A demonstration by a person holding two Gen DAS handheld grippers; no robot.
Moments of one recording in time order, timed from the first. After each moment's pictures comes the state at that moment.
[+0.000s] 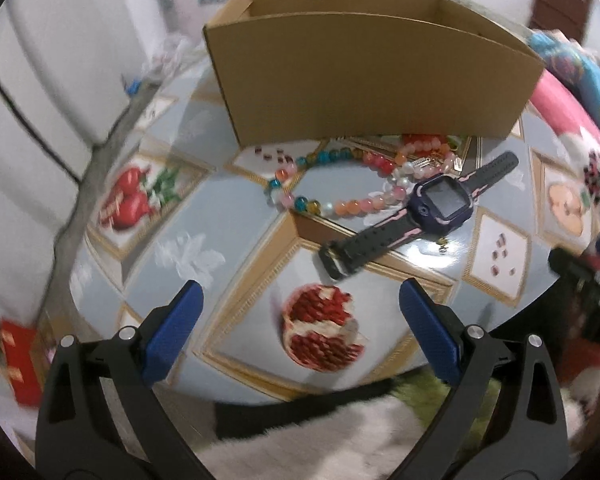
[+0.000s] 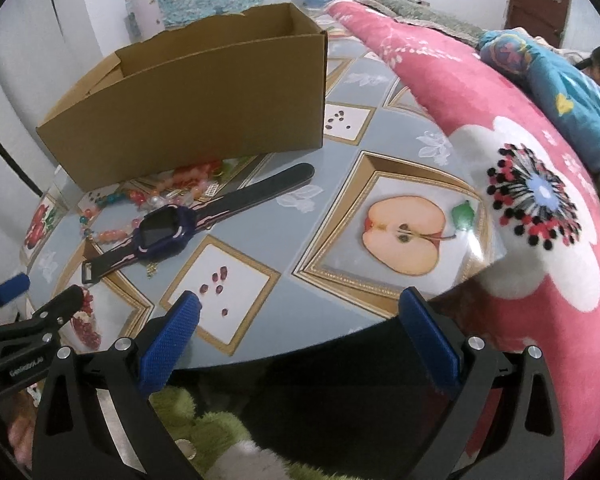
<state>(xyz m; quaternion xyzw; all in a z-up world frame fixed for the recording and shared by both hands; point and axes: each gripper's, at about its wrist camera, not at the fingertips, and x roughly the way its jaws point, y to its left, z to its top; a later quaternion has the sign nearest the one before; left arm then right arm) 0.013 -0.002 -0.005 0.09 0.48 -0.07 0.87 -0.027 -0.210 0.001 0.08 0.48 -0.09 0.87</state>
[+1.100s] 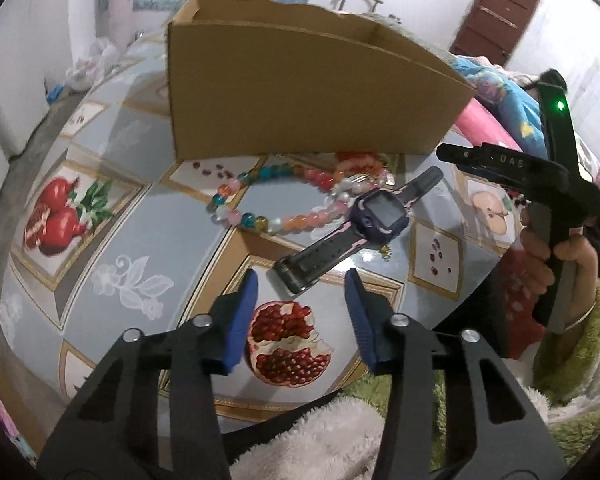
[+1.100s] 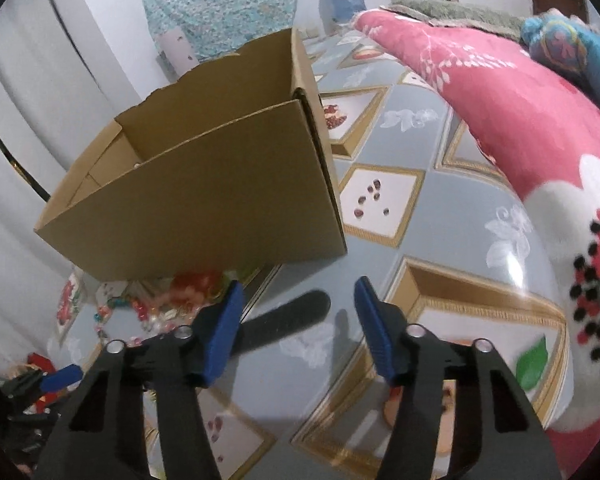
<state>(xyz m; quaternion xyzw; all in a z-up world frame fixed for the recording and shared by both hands) 0.022 0.030 -0.011 -0.02 0.47 -0.23 0.85 0.063 -0.261 -0.006 0.15 0.42 0.00 0.89</state>
